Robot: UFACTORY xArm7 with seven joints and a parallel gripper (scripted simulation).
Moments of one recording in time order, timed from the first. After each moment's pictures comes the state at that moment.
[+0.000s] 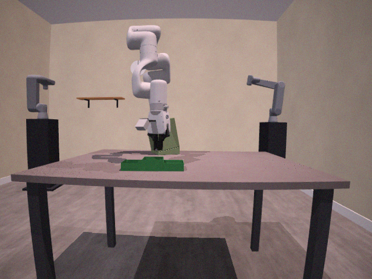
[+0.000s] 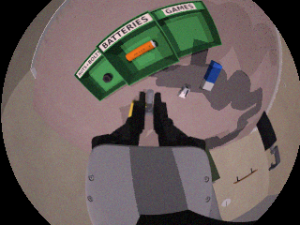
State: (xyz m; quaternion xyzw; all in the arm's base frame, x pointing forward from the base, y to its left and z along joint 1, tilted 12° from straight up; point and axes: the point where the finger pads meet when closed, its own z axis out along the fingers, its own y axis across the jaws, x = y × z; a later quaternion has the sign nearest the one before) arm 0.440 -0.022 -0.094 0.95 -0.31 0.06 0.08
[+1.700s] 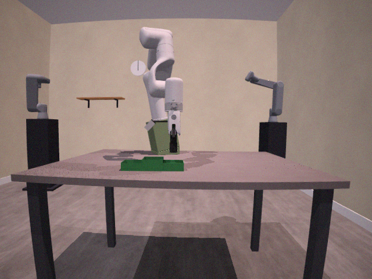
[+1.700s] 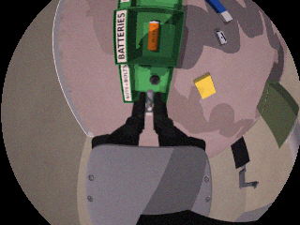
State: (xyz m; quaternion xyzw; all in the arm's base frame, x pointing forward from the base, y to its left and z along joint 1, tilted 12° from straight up) arm 0.499 0.041 -0.105 0.69 -0.72 0.09 0.04
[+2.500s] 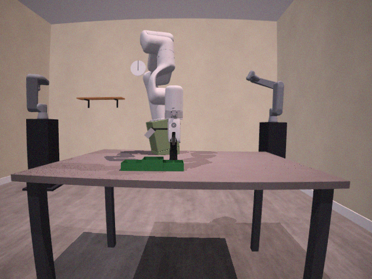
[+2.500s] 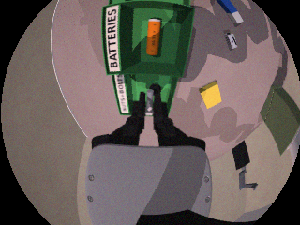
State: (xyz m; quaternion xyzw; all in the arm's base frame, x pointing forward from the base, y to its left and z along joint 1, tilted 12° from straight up) arm 0.501 0.035 -0.136 0.69 -0.72 0.09 0.04
